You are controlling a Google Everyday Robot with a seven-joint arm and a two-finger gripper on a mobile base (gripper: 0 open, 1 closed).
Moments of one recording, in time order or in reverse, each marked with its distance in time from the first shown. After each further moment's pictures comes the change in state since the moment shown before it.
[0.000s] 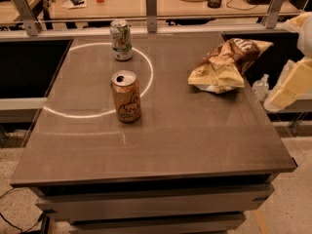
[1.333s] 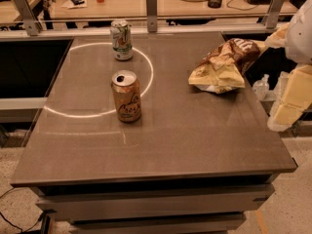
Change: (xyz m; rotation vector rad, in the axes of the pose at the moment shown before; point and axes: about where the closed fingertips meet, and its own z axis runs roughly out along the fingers) arm -0.013 0.051 -0.015 -0.201 0.125 -0.096
